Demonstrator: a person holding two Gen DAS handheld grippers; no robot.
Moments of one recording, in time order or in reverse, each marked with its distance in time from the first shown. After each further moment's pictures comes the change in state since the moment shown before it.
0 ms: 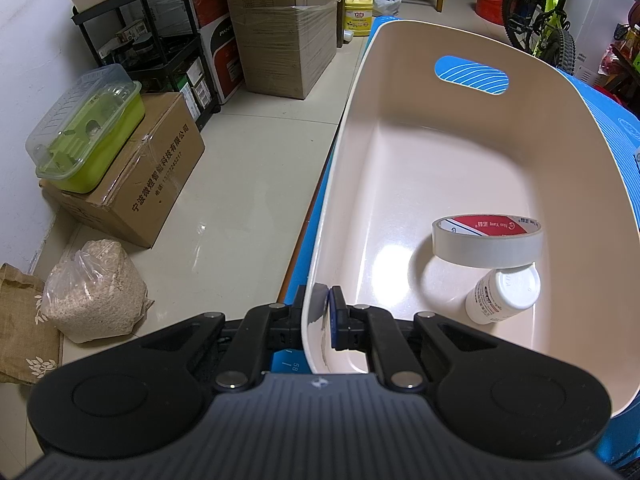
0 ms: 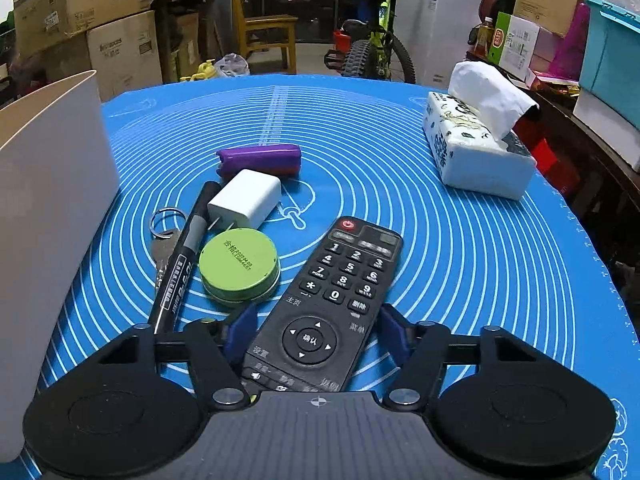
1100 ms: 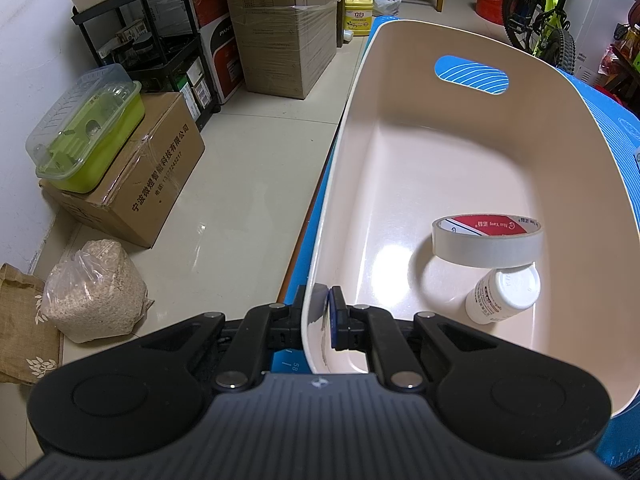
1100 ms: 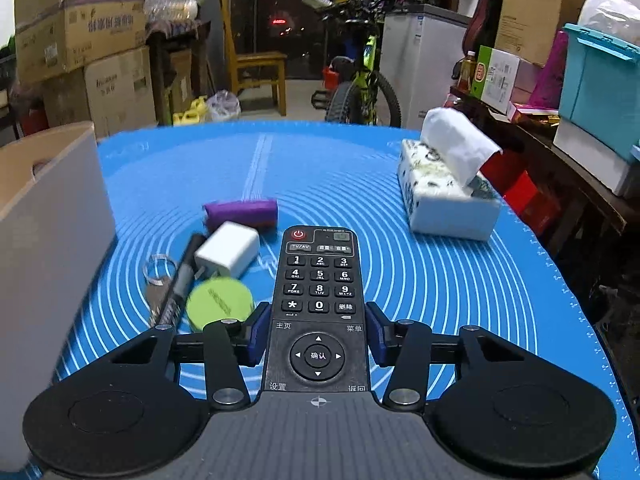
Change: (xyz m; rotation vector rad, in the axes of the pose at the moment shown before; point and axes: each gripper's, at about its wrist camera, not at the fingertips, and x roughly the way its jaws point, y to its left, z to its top) left arm 0.002 0.000 -0.001 0.004 0.000 0.000; right arm -0.029 -0.013 0.012 0.018 -0.124 -0.018
